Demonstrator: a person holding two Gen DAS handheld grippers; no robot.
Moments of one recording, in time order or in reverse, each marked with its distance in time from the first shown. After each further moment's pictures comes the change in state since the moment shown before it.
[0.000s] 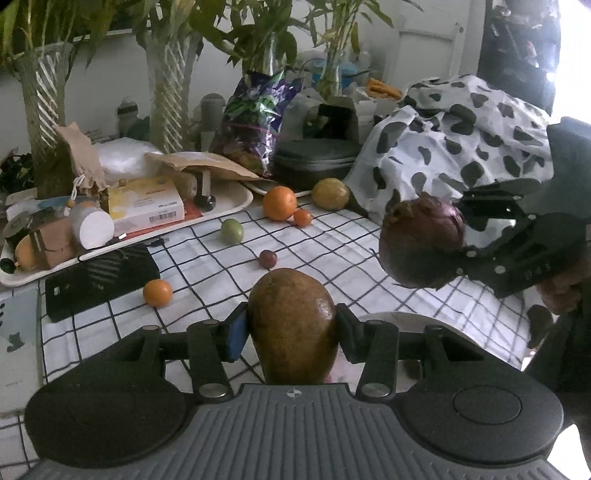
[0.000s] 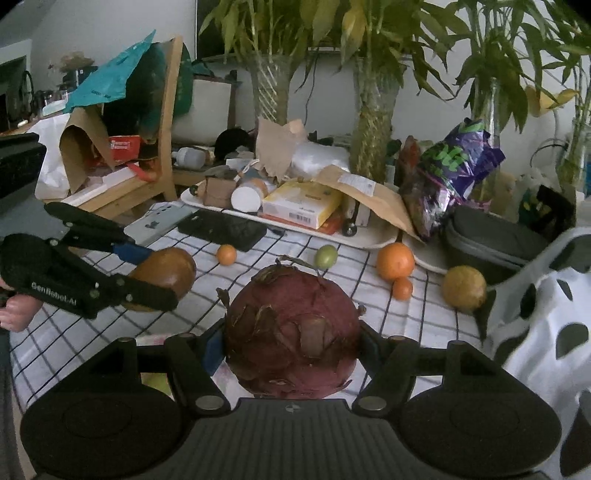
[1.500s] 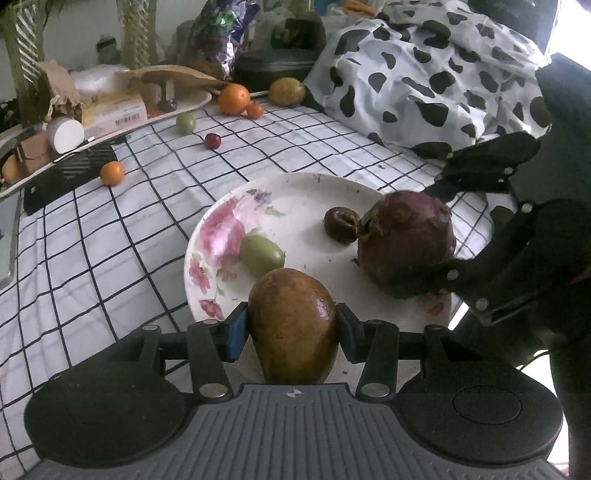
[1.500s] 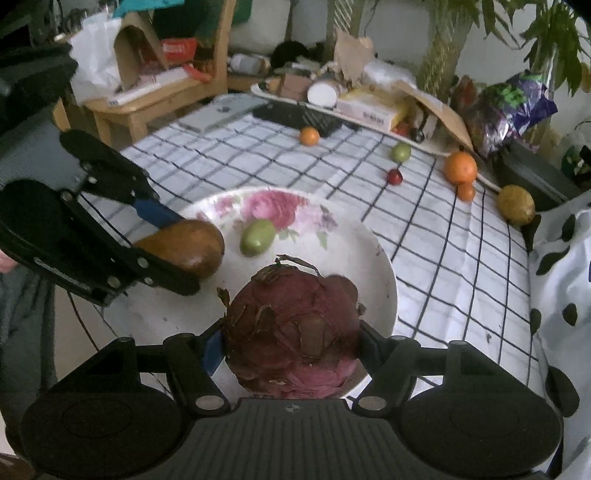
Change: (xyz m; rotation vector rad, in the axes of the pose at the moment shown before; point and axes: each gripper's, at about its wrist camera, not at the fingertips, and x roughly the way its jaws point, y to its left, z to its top) left arm -0.018 -0.066 -0.058 0.001 0.263 -0.006; right arm -0.024 0.073 -0.060 -0.117 0.286 0.066
